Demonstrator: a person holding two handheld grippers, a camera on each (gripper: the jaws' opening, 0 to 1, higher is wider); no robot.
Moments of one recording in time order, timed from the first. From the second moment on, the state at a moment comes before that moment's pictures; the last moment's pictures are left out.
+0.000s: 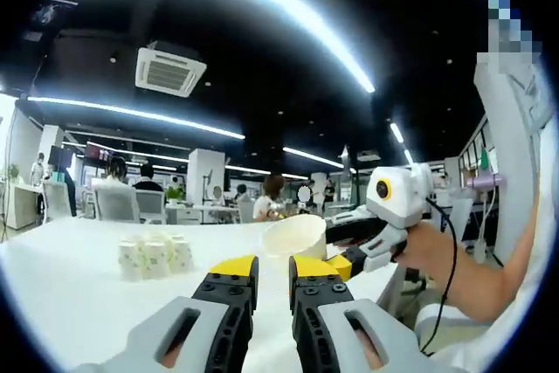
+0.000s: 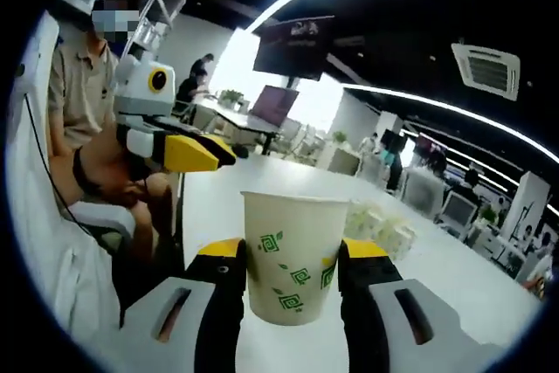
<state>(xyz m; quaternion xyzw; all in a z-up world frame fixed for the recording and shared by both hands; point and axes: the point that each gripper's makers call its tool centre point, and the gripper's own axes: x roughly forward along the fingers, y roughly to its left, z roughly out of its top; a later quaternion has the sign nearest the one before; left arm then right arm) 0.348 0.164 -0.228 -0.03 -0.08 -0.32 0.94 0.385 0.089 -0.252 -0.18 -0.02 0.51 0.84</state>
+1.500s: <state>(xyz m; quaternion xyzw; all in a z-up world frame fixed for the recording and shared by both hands) 0.360 0.185 -0.237 -0.04 -0.06 -0.30 0.95 0.463 0.148 -0.255 -0.03 -0.04 0.52 0.85</state>
